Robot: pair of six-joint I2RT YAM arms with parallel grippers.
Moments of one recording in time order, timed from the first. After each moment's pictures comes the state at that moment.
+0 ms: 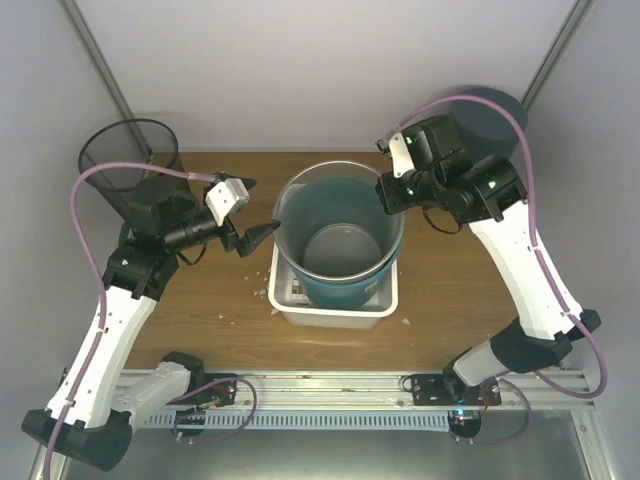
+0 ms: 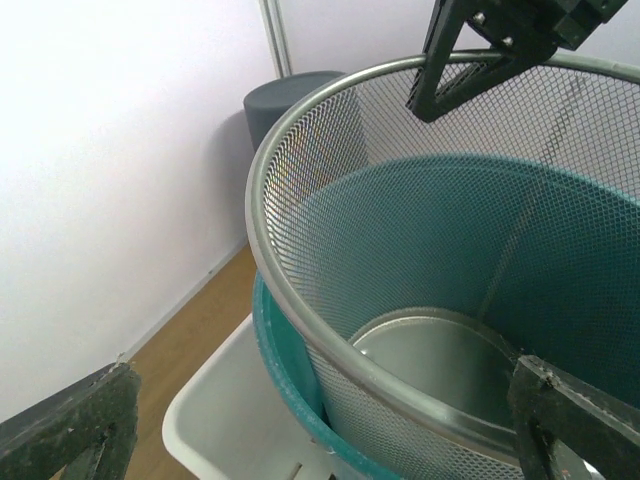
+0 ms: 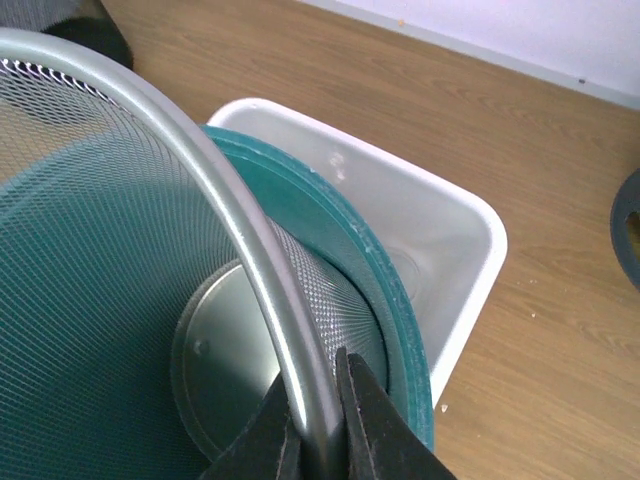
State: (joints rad) left arm -0.27 0.95 1.17 -0.47 0.71 0.35; right arm 0.61 1.51 2.06 -1.35 0.02 0.15
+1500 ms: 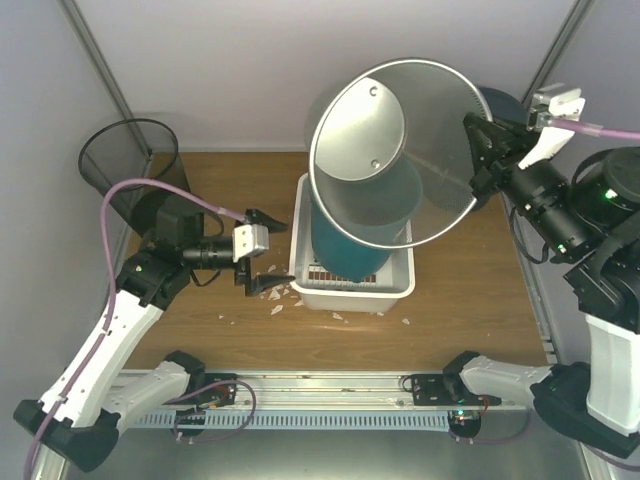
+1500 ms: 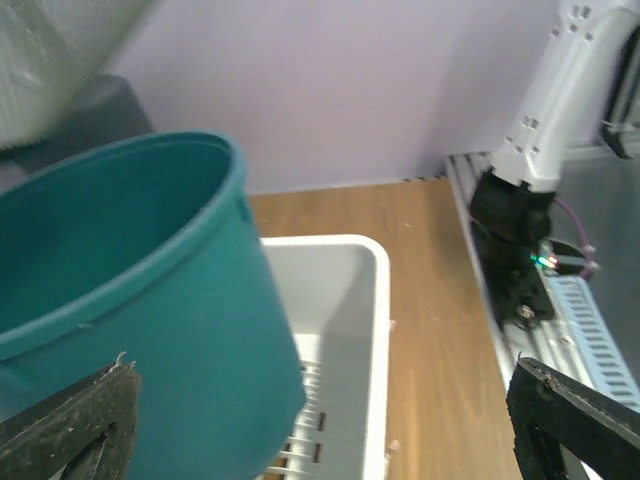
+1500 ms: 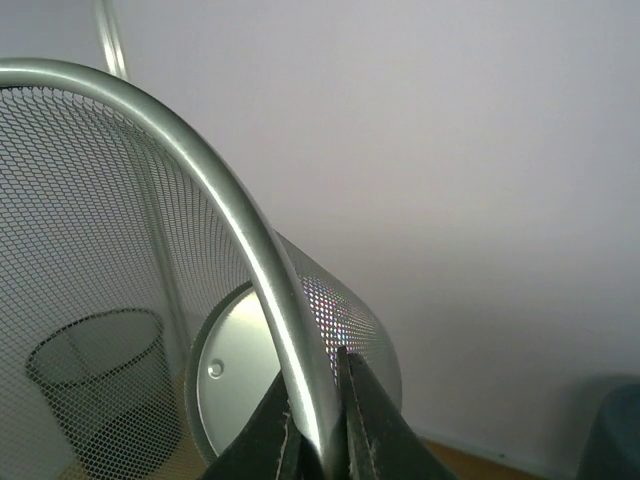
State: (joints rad) left arm -0.41 0.93 1.12 -0.58 0.91 0.52; right arm 0.61 1.15 2.10 -0.86 0.11 0.07
